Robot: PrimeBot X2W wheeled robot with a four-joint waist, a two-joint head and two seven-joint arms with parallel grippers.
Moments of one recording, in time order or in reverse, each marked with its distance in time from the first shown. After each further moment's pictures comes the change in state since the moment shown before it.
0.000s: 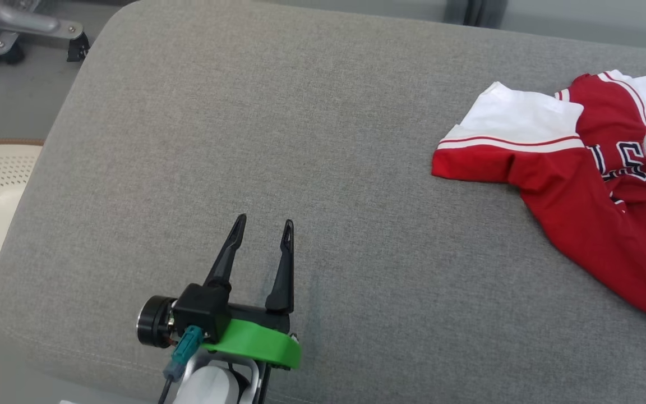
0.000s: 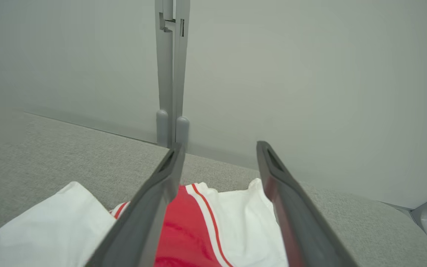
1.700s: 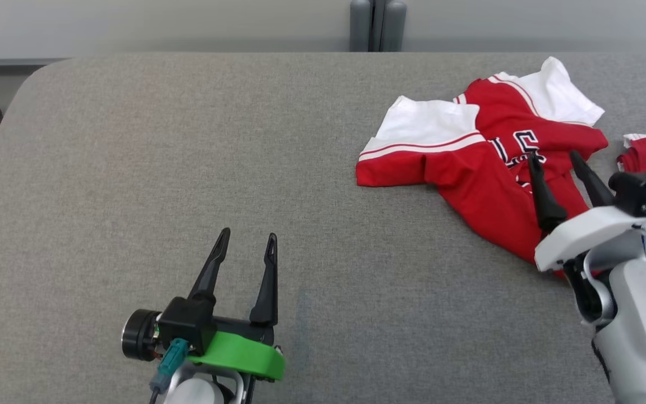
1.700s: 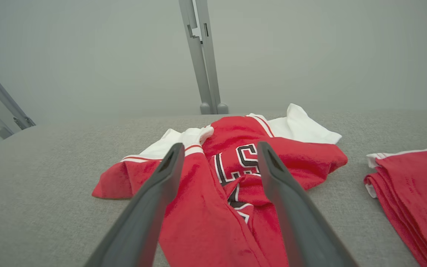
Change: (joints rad) left arm 0.060 0.000 0.087 -0.003 0.052 -0.061 0.000; right arm 0.576 0.255 -0.082 -0.669 0.136 -0.001 0.119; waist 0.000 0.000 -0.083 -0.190
